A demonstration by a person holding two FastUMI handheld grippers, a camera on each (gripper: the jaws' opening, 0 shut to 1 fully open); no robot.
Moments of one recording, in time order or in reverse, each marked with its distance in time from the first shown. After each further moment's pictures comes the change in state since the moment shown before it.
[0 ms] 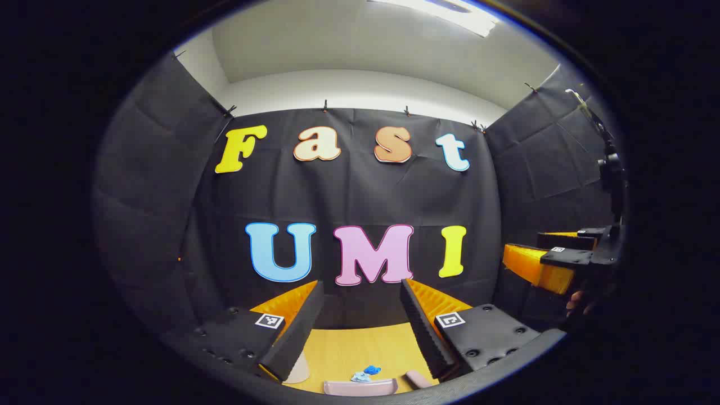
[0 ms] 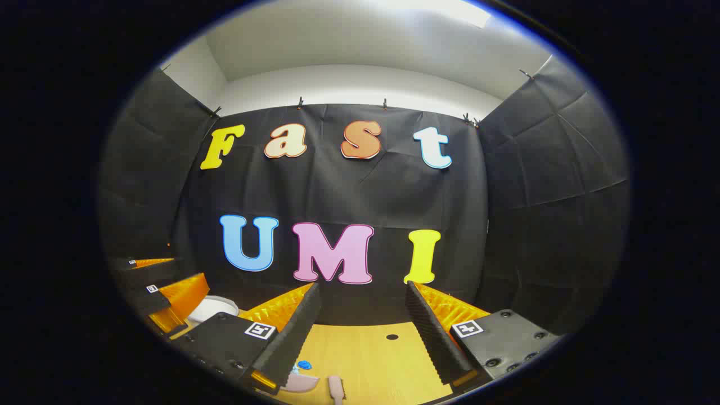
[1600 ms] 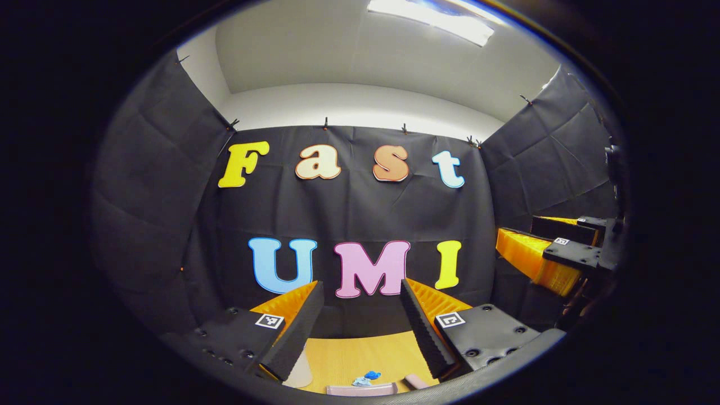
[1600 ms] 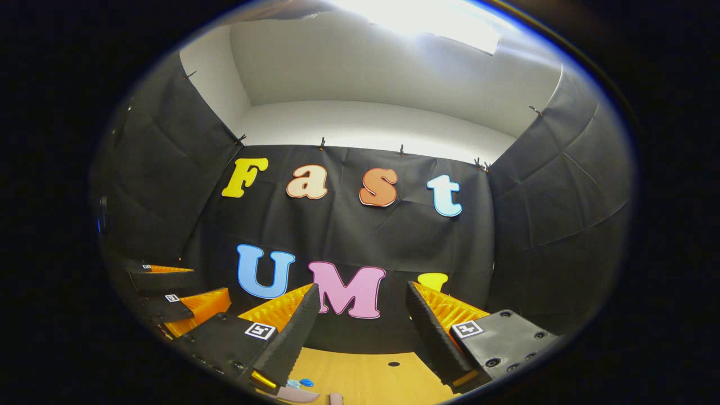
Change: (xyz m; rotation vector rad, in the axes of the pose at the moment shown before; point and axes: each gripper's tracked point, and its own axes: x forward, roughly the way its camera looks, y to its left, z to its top) left arm -0.035 0.013 0.022 -0.024 -0.090 -0.004; right arm -0.051 0.025 0.064 -0.065 -0.231 0.059
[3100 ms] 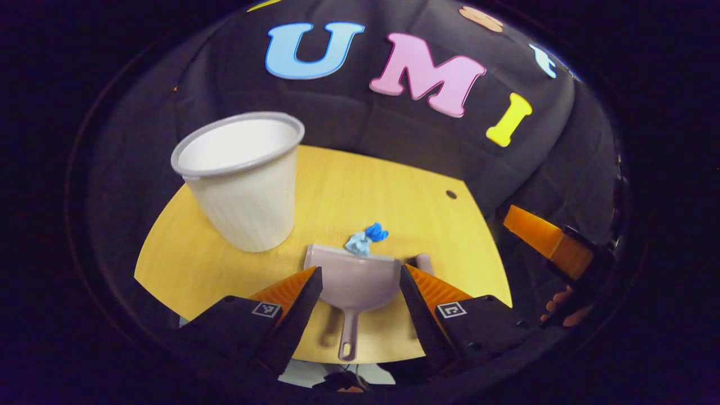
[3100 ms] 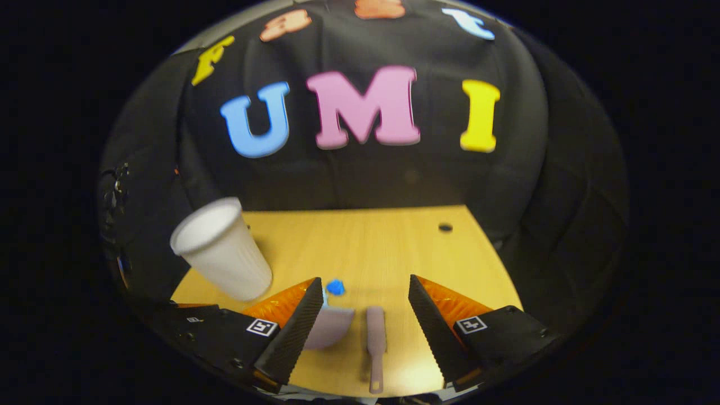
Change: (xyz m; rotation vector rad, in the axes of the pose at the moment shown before) left arm 0.017 0.004 -0.332 -0.369 1.267 0.061; right arm -0.014 0.058 -0.406 0.182 1.183 0.123
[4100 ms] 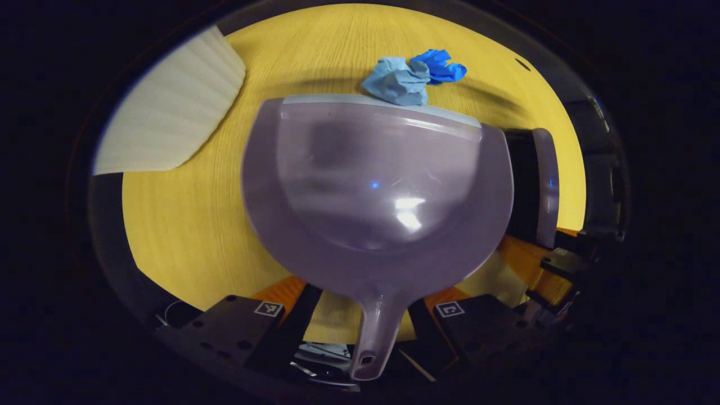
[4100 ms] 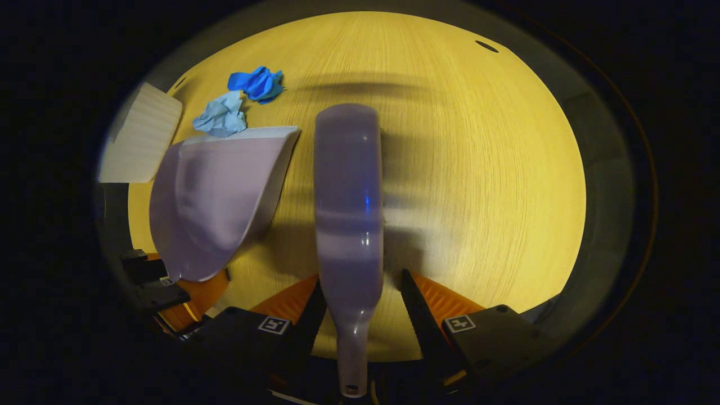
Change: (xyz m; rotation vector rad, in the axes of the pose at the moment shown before) left arm 0.060 -0.004 0.033 0.091 0.653 0.158; right arm 0.074 -0.044 -0.157 -0.053 0.818 -0.071
